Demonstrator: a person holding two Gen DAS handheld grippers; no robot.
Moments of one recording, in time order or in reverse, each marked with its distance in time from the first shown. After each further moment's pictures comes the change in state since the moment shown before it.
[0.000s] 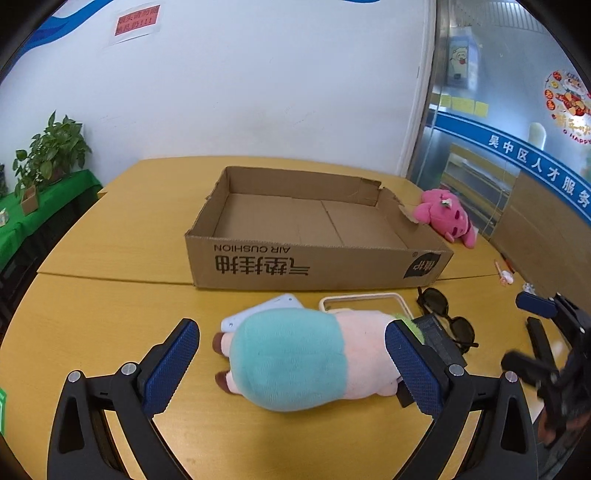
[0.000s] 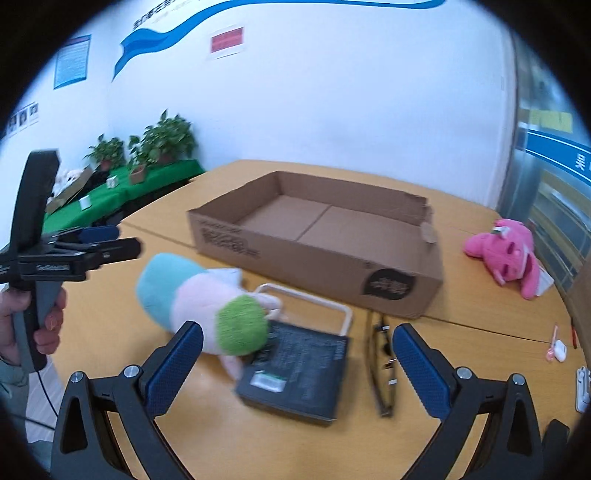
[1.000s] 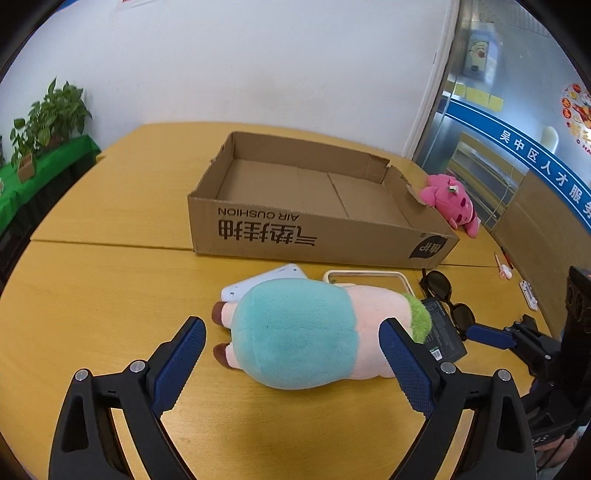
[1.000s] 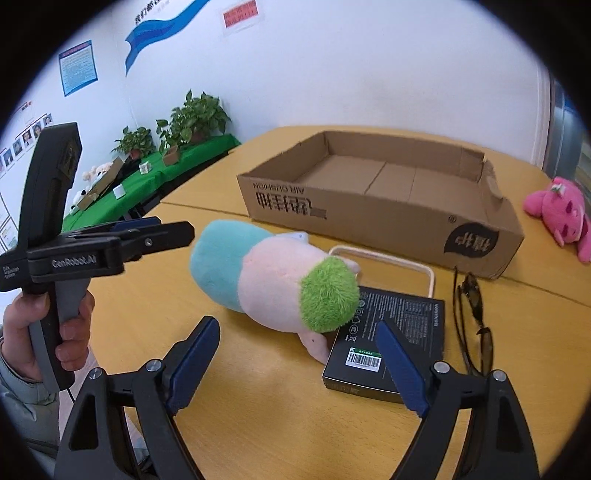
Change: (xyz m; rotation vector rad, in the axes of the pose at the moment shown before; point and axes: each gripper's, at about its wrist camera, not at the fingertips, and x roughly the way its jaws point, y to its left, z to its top) left arm 0.035 0.023 -0.006 -0.076 0.121 -0.045; right arm 0.049 0.021 -0.013 0.099 0.158 0.174
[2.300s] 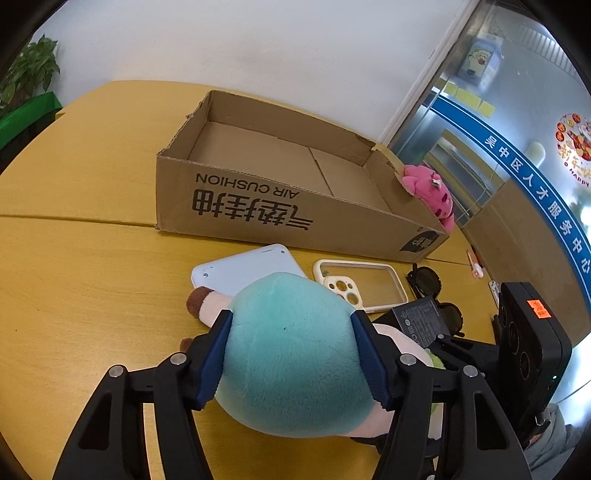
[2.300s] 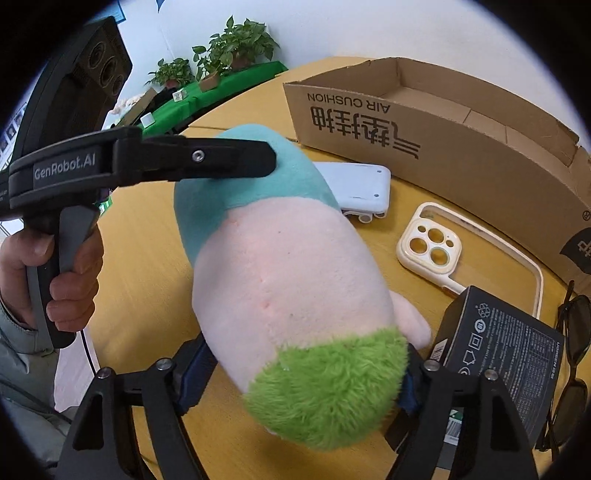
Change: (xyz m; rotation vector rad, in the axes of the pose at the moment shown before) left arm 0.045 0.035 0.007 -0.047 0.103 -0.194; right arm 0.081 0.036 0.002 -0.150 0.239 0.139
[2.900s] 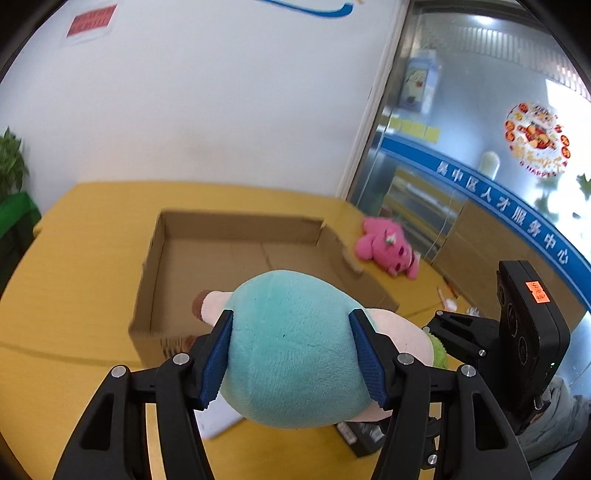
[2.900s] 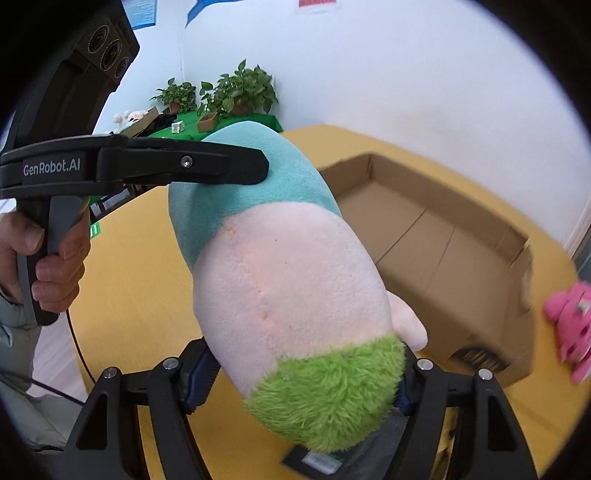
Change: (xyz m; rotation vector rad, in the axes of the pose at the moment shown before) left arm -0.070 -0.072 0.096 0.206 -0.255 -0.060; right arm -0.110 -0.004 0.060 -0.205 -0.223 -0.201
